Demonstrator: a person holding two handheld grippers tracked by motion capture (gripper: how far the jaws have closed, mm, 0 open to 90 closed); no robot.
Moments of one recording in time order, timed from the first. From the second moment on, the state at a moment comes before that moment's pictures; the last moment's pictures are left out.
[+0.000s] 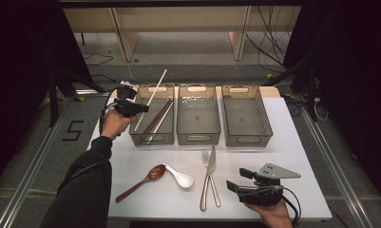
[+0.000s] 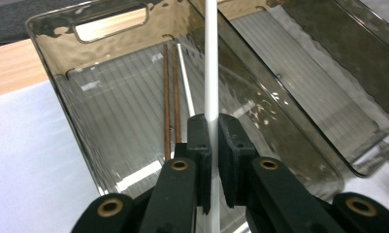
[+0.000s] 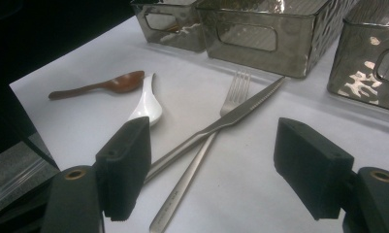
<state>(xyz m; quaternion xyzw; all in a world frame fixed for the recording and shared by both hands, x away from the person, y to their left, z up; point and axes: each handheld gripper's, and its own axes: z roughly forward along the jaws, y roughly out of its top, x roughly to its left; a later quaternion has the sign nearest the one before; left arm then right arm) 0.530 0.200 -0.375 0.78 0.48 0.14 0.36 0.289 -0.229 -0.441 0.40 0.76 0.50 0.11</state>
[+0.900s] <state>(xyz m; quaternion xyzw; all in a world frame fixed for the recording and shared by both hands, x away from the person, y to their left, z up) 0.537 0.199 -0.403 0.78 0.51 0.12 0.34 0.289 -0.229 -0.441 0.40 0.76 0.50 0.11</state>
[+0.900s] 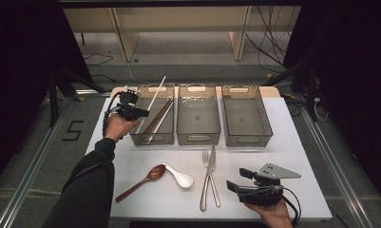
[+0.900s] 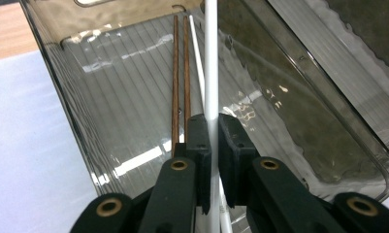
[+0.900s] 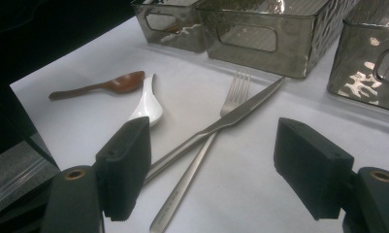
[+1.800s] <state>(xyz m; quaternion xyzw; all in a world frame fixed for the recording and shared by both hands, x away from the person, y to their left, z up) 0.512 0.199 -0.388 0.79 0.50 0.10 0.33 0.289 -0.230 -0.441 0.40 0.76 0.50 0.12</state>
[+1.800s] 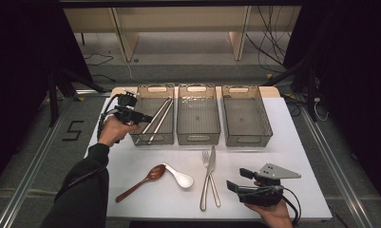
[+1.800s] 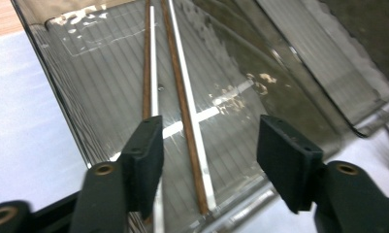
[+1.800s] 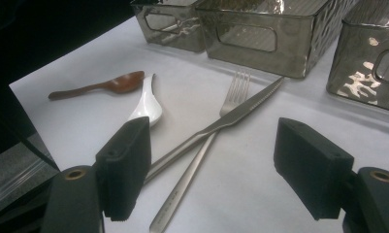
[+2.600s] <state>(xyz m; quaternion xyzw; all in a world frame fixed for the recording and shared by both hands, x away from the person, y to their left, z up) 0.441 0.188 -0.393 0.82 0.45 0.09 0.35 0.290 -0.234 -0.442 0.40 0.76 0.50 0.11</state>
